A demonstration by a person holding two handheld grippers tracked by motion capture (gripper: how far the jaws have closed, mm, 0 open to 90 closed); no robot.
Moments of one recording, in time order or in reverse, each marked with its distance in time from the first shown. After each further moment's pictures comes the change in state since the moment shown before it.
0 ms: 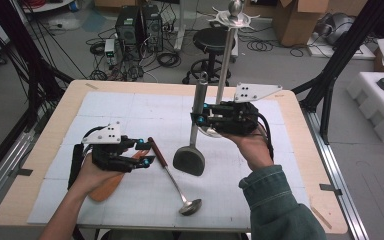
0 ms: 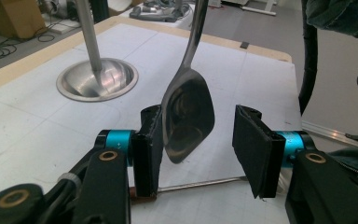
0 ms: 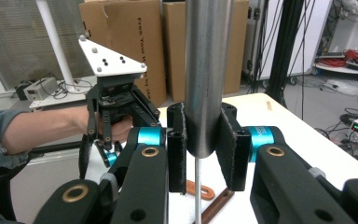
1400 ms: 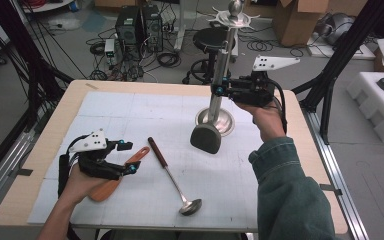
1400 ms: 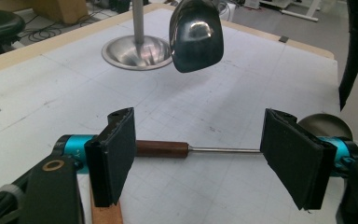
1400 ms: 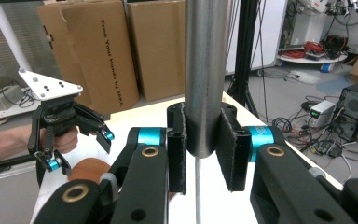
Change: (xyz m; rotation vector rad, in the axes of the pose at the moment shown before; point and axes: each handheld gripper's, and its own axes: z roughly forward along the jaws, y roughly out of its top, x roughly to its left) left arm 0.006 -0.035 -0.023 -0.003 0.143 -0.082; right arm -0.065 0.021 -0.028 0.015 -0.112 0.045
